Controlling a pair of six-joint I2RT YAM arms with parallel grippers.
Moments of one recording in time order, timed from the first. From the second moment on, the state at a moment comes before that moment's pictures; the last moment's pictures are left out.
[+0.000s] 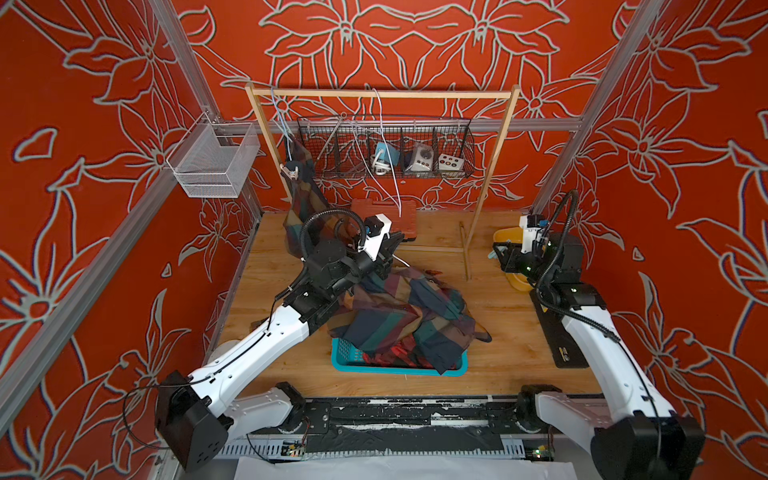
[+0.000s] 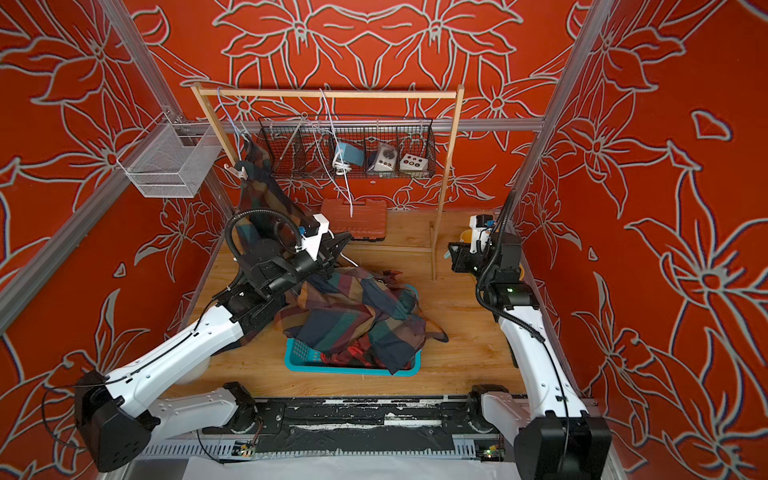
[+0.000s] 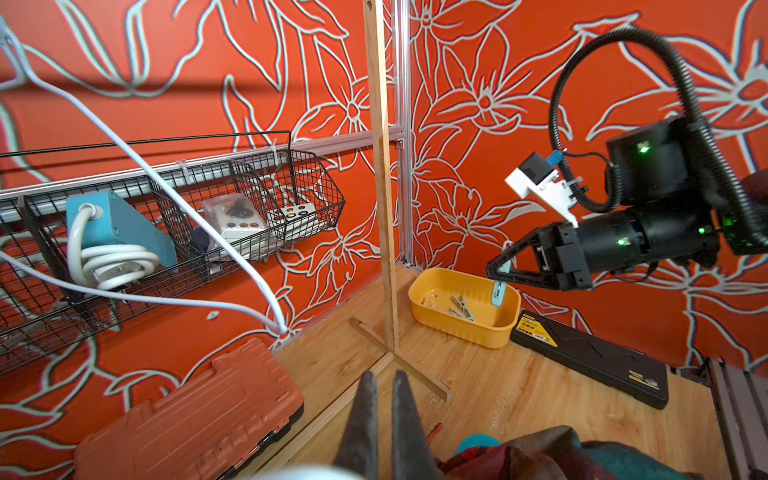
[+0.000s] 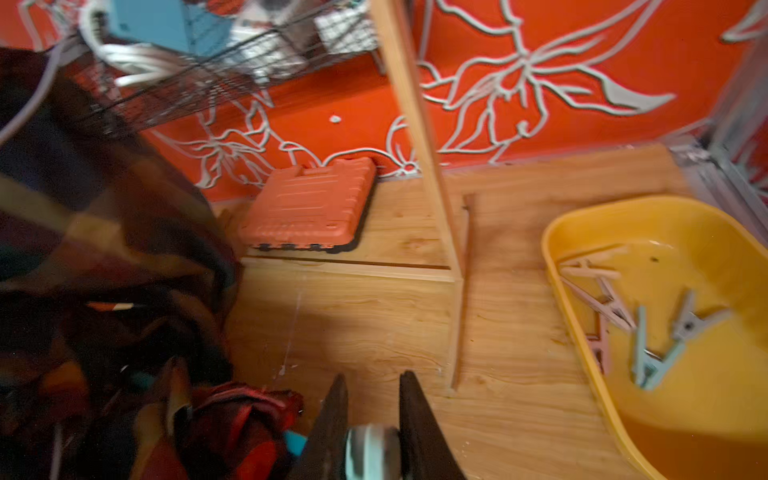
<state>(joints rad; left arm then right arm) -0.59 1.15 0.99 0.22 0.22 0.06 0.00 1.08 0.94 -0.28 -0.35 0.23</state>
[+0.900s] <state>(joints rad) -0.59 1.16 0.99 0.21 0.22 0.05 -0.11 1.22 0.90 0.01 -0.31 0.35</state>
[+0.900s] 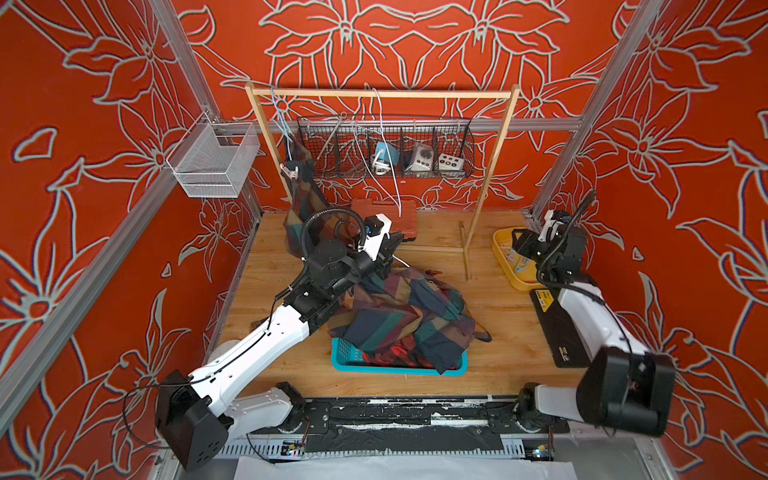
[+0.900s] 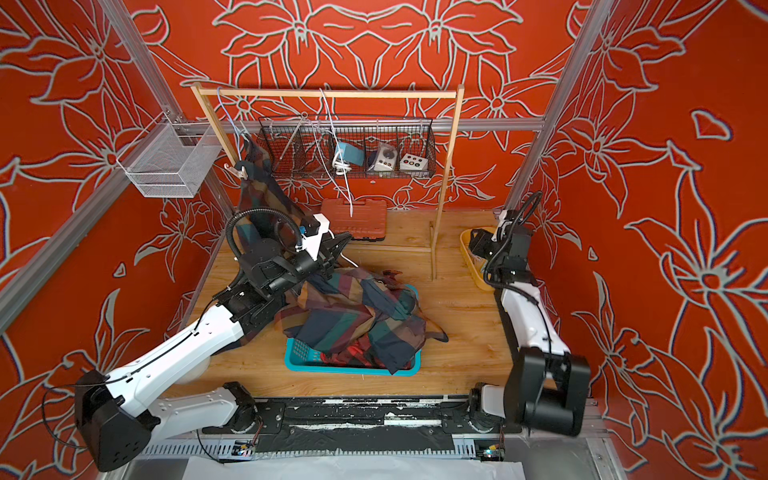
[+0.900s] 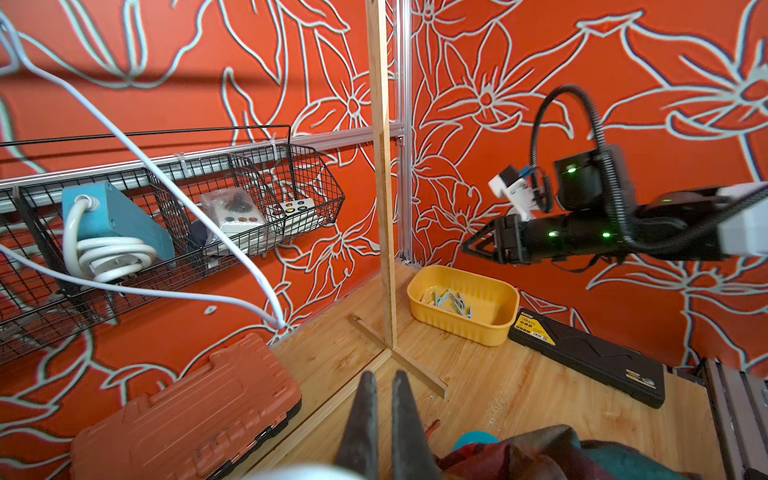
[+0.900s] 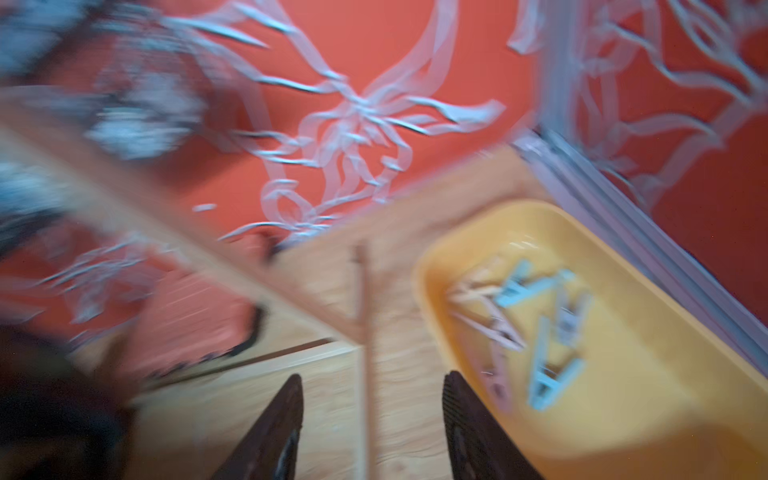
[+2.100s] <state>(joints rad) -0.59 1.18 1.01 0.17 0.26 0.05 0.75 1.16 1.01 -0.30 -0.32 -0.18</state>
